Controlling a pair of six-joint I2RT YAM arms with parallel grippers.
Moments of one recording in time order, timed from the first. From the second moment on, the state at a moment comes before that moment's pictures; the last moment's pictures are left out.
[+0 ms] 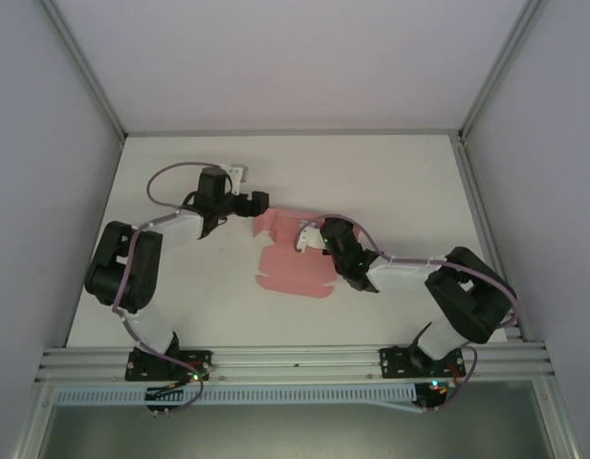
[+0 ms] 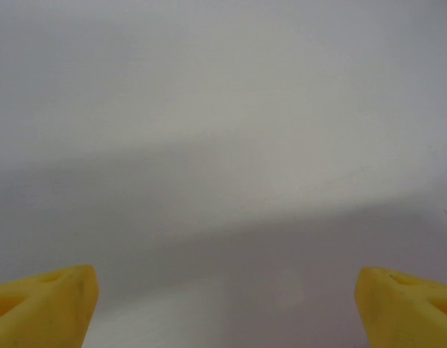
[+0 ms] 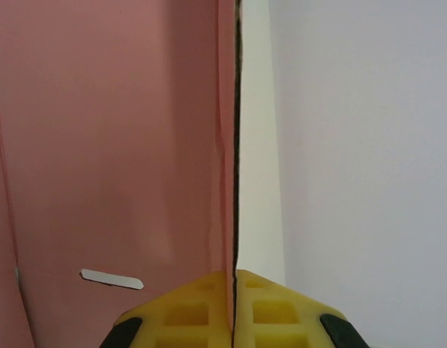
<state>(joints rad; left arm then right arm) -0.36 1.73 0.95 0.17 0.27 -0.22 0.81 1.54 0.62 0.42 0.57 -1.10</state>
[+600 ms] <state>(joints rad) -0.41 1.66 0.78 0.34 0.52 -0.24 0.82 1.54 0.63 0.40 0.59 -1.06</state>
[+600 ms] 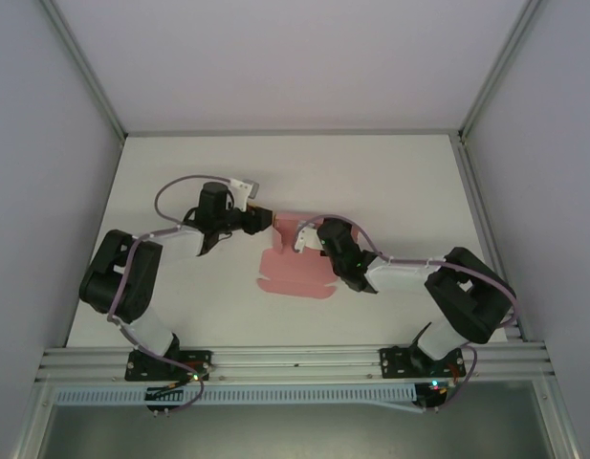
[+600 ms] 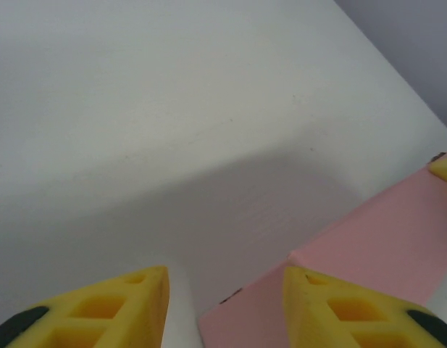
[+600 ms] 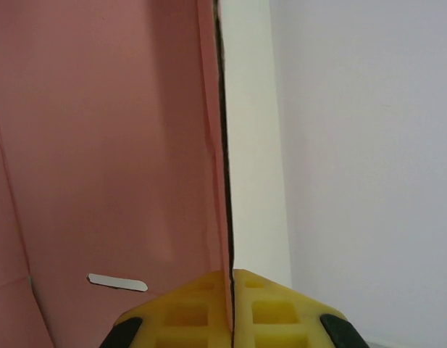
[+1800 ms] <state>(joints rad) -0.34 1.53 0.61 0.30 0.25 -0.35 0.83 1.52 0.62 0.37 0.61 -1.01</state>
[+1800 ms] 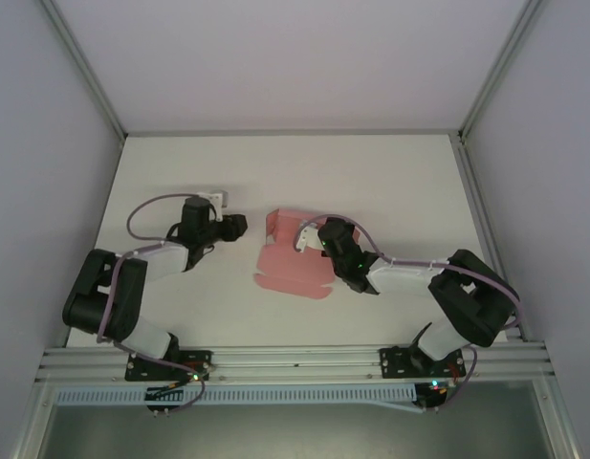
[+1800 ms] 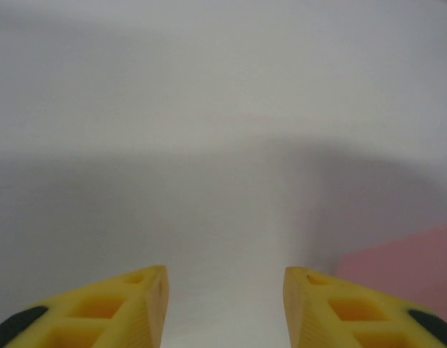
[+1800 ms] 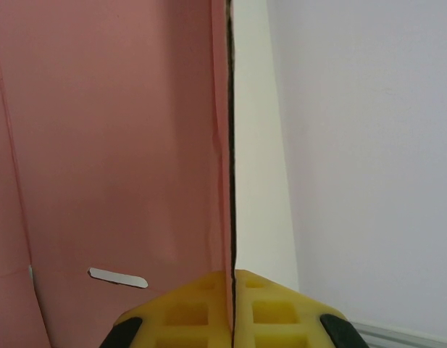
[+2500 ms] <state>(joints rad) -0.51 1.65 0.74 0.26 0.40 -0.08 0.83 1.52 0.62 0.33 0.63 -0.98</state>
